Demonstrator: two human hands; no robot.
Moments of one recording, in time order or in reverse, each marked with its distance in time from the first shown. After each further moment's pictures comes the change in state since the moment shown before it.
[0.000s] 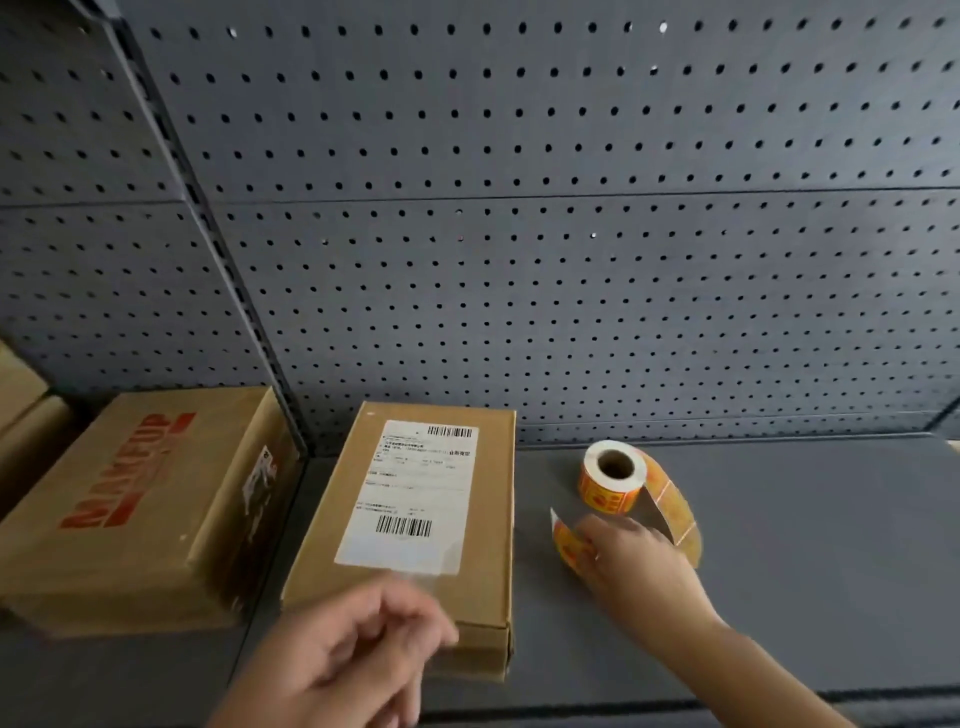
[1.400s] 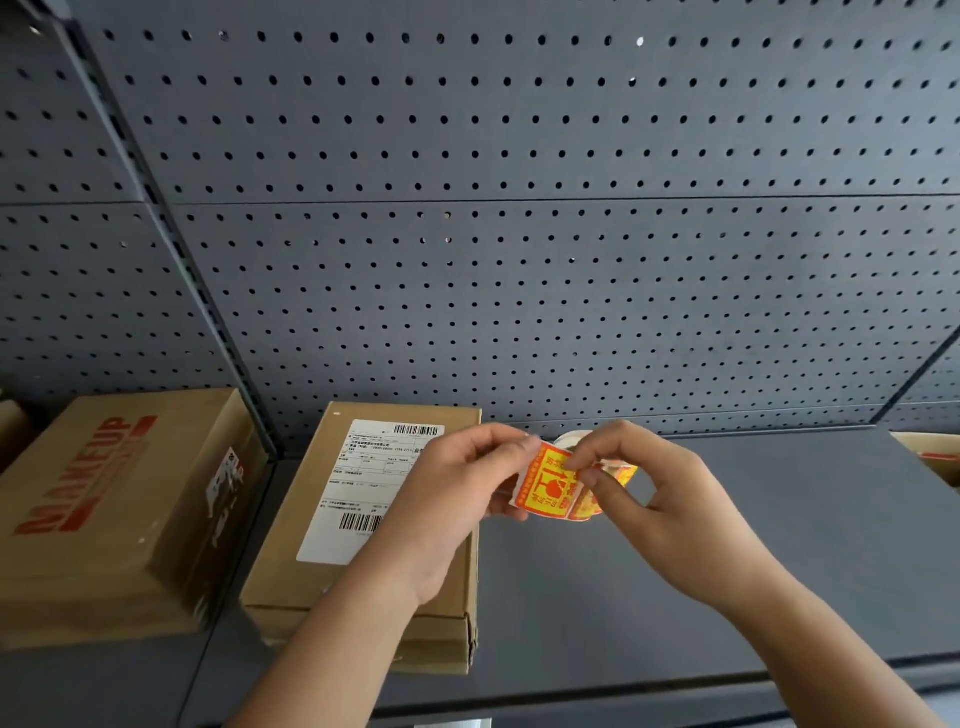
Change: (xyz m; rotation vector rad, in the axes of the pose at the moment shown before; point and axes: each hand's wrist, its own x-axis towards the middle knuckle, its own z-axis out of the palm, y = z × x) left_hand 0.123 0.029 0.065 -0.327 0.094 0.017; right_hand -0.022 0.012 -0.089 0.705 0.285 -0.301
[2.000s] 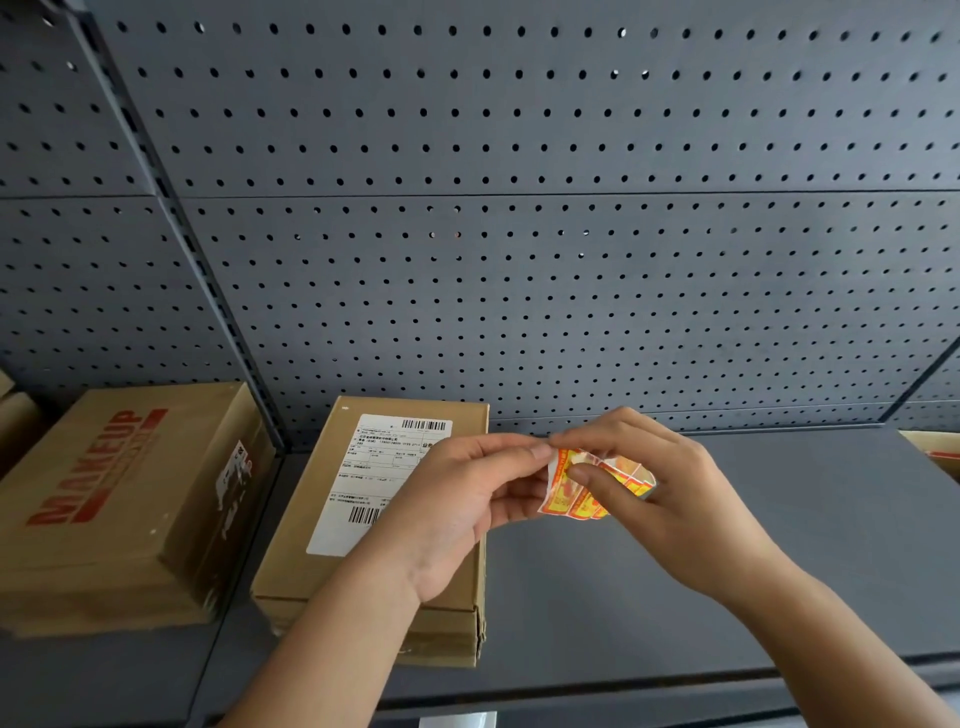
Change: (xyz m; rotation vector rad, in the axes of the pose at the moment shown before) left_hand -0.003 0.002 -0.004 -0.230 -0.094 -0.104; right_hand 0.005 -0.007 0.001 -0.079 -0.019 -0.170
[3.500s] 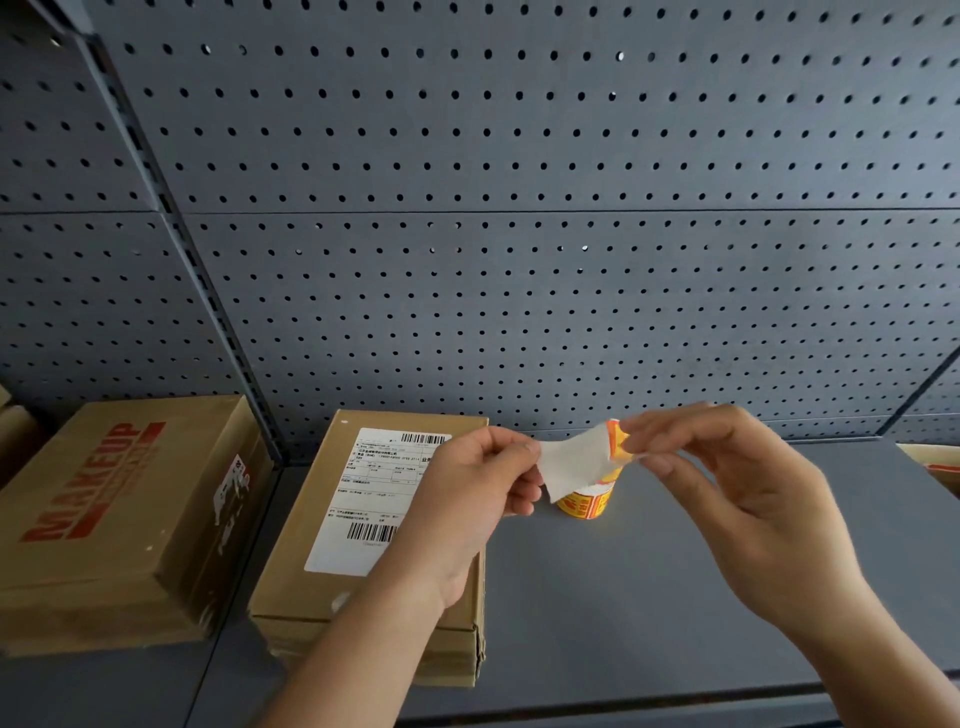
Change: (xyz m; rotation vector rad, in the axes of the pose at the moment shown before) left_hand 0.014 -0.005 0.006 0.147 0.214 0.103; right_hand -0.012 -0.020 -0.025 0.253 0.270 -0.006
